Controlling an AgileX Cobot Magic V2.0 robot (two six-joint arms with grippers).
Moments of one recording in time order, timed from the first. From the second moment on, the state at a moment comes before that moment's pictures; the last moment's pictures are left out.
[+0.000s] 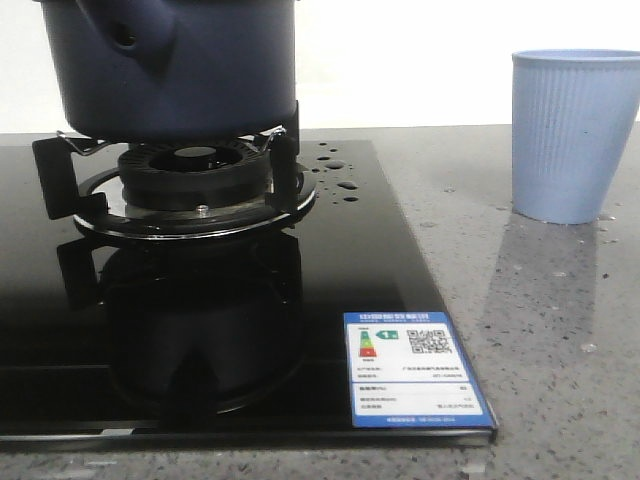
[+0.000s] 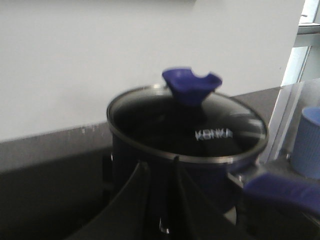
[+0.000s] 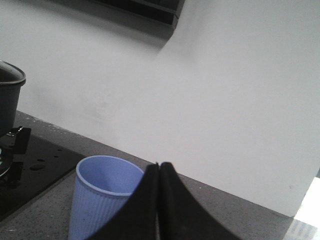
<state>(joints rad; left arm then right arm) 0.17 0.76 -0.51 -1.62 0.74 1.62 0.03 0.22 -0.26 -1.32 -0.15 1.01</state>
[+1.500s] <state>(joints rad) 0.11 0.40 -0.32 -1.52 0.45 1.73 0.03 0.19 -0.26 -1.32 -0.17 1.01</state>
